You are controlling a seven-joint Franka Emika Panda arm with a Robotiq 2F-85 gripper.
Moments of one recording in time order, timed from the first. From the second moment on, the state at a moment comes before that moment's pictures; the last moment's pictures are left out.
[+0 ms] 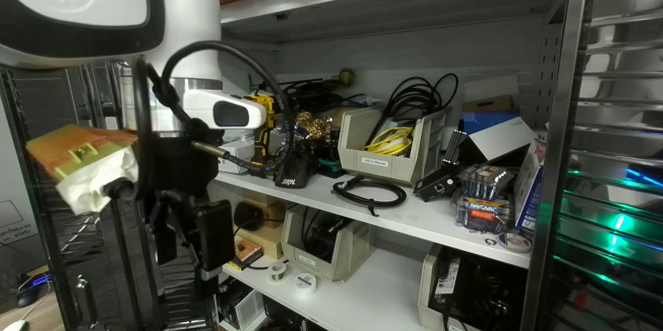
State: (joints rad) arm 0.02 -0.59 -0.02 -2.55 -0.02 1.90 -0.01
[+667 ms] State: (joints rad) arm 0.02 -0.58 -0.02 -2.56 -0.03 1.91 -0.01
